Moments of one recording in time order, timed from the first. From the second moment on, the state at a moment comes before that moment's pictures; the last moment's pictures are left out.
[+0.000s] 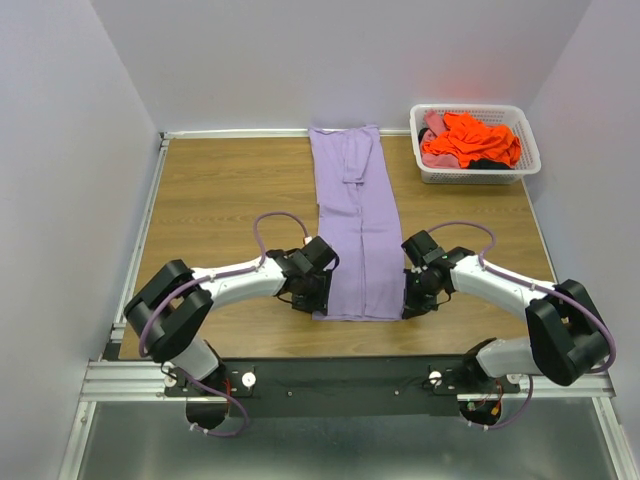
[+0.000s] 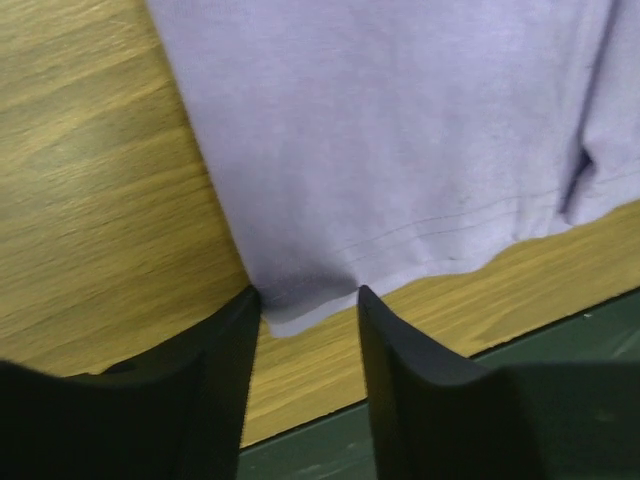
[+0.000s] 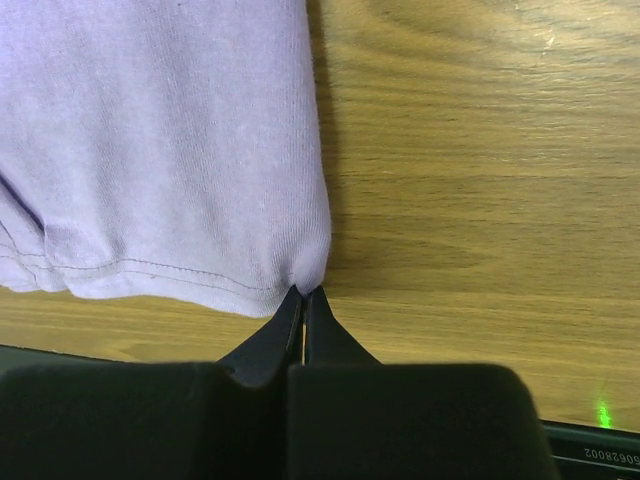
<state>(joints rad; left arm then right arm) -0.87 1.55 0.84 -0.48 0.10 -0.71 0.53 1.36 0.66 -0.68 -0.10 0.66</state>
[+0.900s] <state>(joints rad) -0.97 1.55 0.85 -0.57 0.06 -0.75 0.53 1.31 0.61 -0.68 -0.23 0.66</state>
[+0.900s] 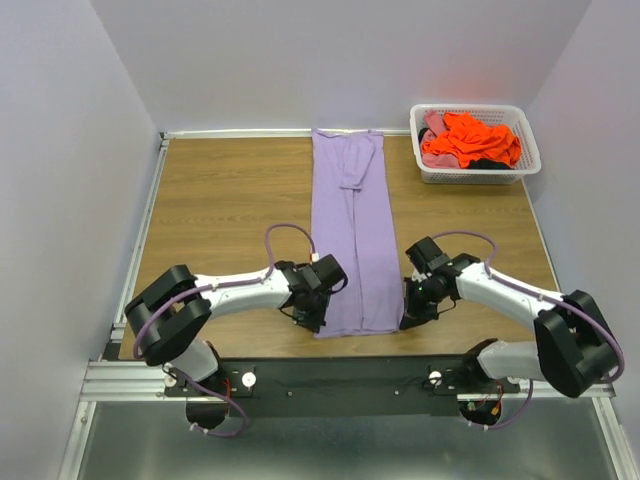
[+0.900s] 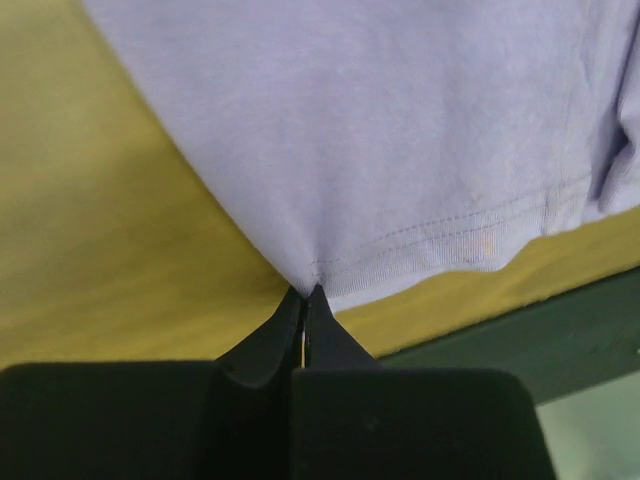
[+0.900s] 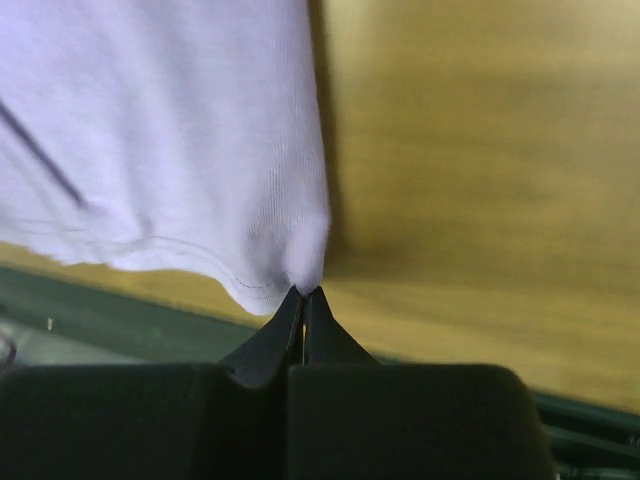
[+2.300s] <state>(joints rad) -0.50 1.80 1.30 -0.50 -0.05 -0.42 0.40 1.73 1.29 -0.63 0.13 0.41</state>
